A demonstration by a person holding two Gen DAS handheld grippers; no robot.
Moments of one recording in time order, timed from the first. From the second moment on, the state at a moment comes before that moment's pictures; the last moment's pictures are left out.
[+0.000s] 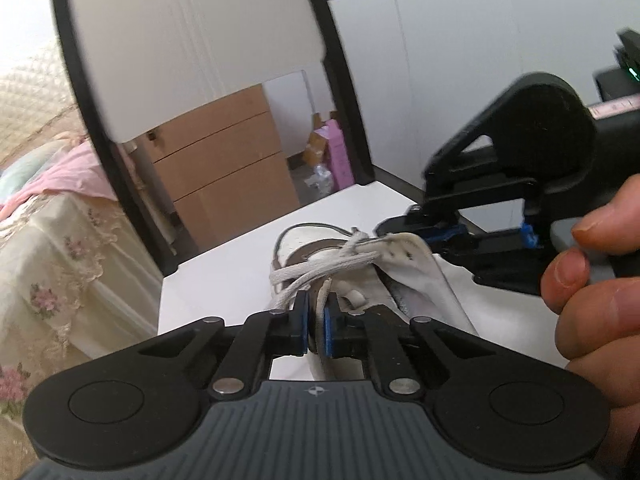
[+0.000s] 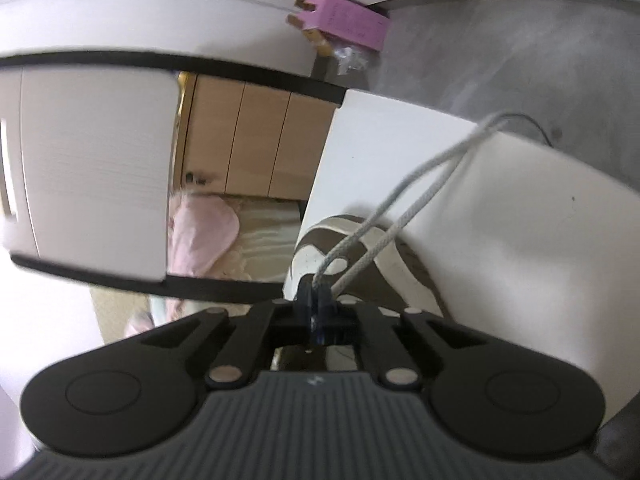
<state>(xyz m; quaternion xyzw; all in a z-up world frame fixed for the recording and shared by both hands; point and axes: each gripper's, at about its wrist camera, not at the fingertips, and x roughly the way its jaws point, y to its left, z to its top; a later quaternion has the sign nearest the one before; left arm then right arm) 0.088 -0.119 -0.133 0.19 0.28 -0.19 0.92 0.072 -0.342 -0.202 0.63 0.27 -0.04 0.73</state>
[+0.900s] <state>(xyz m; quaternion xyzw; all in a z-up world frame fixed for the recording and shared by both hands) 0.085 -0.115 -0.131 0.15 0.29 -0.13 0.94 -0.028 -0.507 -0.239 0.60 0.26 -0.27 0.71</state>
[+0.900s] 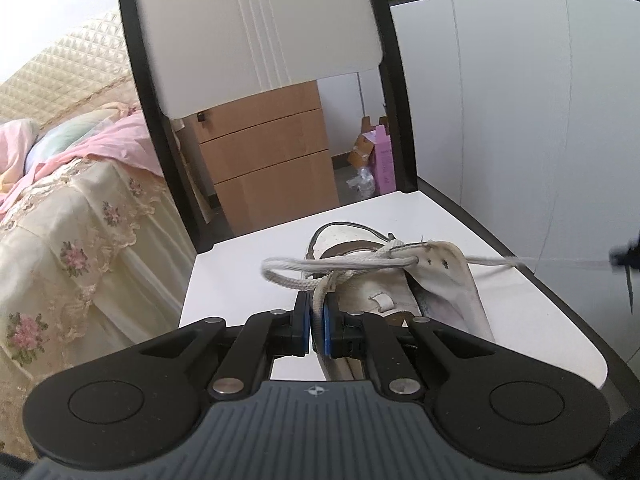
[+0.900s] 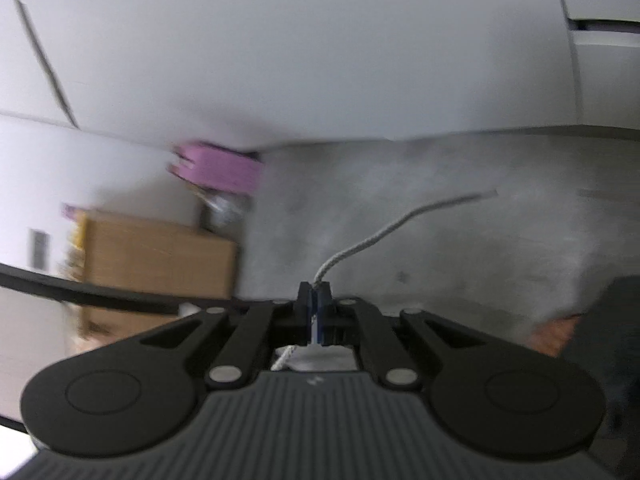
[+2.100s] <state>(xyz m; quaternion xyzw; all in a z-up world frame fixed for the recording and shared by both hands) 0.068 -0.098 -0.130 0.07 0.26 -0.14 0.95 -0.036 -0.483 -0.247 0.43 0.39 -0.28 0.77</state>
